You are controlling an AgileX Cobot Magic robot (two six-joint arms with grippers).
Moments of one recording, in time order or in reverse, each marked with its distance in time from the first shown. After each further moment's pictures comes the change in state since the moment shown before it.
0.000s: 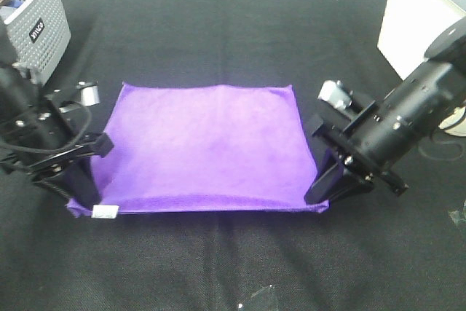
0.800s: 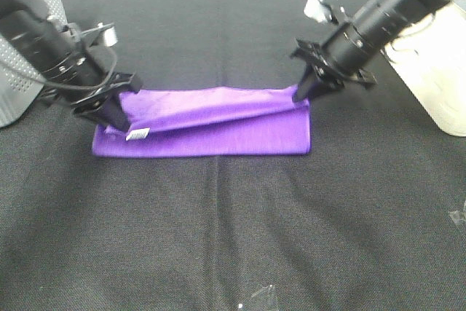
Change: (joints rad) left arm 0.001 0.240 -0.426 0.017 -0.128 -0.023; right arm 0.000 0.310 -0.703 -0.184 -0.082 0.123
